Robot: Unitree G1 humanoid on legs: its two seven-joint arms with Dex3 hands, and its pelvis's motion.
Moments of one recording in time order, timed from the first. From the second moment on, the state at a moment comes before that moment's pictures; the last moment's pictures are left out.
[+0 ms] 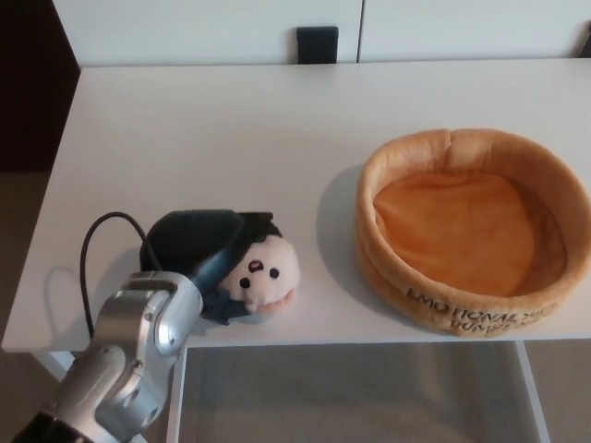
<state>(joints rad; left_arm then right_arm) -0.30 0.35 -0.45 0.10 0.71 0.25 -0.12 -0.07 -0.45 0.14 1.32 -0.27 -0.12 0.08</state>
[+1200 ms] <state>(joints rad) -0.76 0.07 -0.44 0.14 0.49 0.36 -0.14 -0.07 -0.46 0.14 1.32 -0.27 -0.12 0.08</state>
